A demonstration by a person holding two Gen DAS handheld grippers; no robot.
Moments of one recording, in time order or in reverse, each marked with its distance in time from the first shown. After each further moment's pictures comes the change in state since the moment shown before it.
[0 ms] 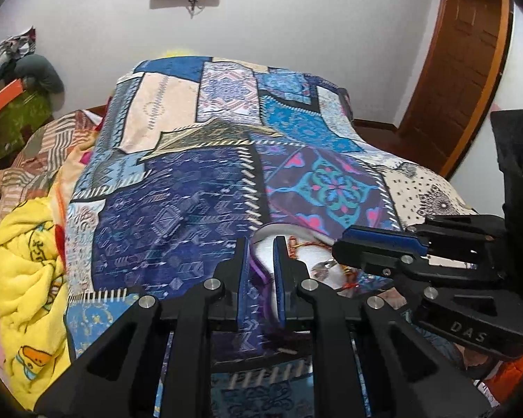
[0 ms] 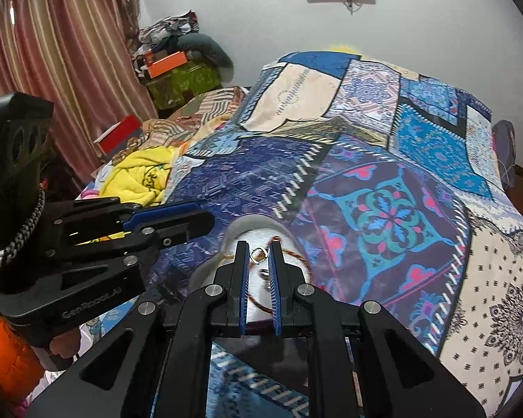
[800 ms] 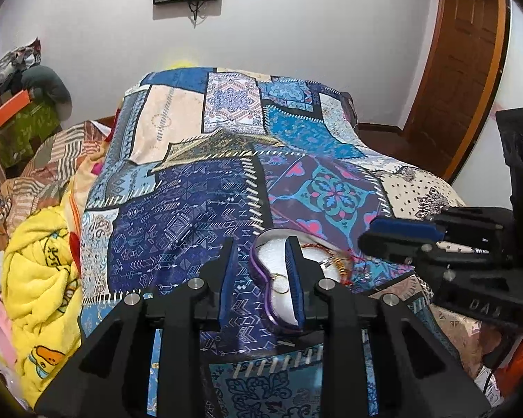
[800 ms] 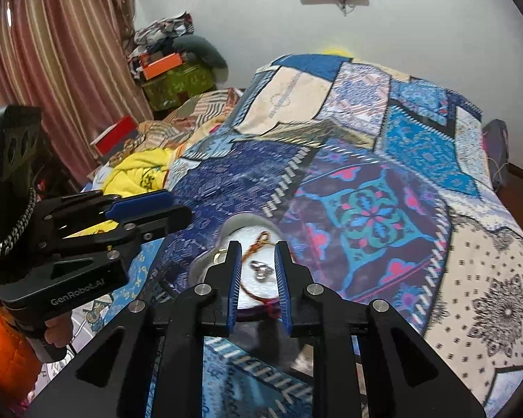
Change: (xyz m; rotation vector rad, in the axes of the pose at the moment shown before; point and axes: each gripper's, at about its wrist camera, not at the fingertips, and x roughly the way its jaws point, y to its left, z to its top) left arm -0.022 -0.014 0.005 0.035 -0.032 0.035; right arm -0.026 -0.009 0.000 0.023 -0.008 -0.039
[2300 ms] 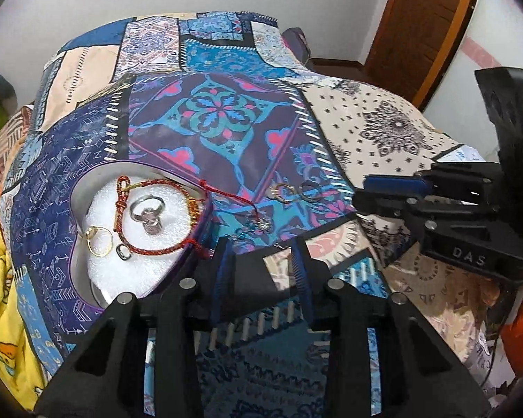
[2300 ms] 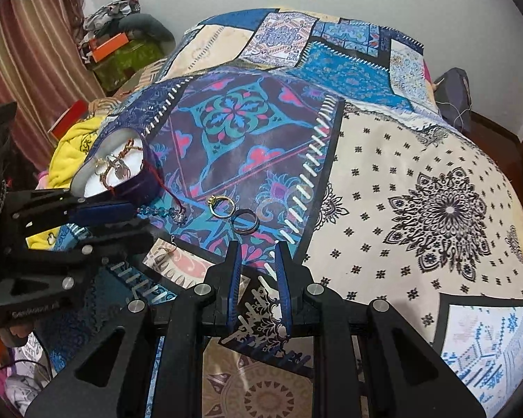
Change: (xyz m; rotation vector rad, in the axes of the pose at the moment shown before) left arm 0.072 -0.105 -0.038 0.120 0.248 -0.126; right arm -0.017 -0.101 -0.074 0.097 0.148 -0.114
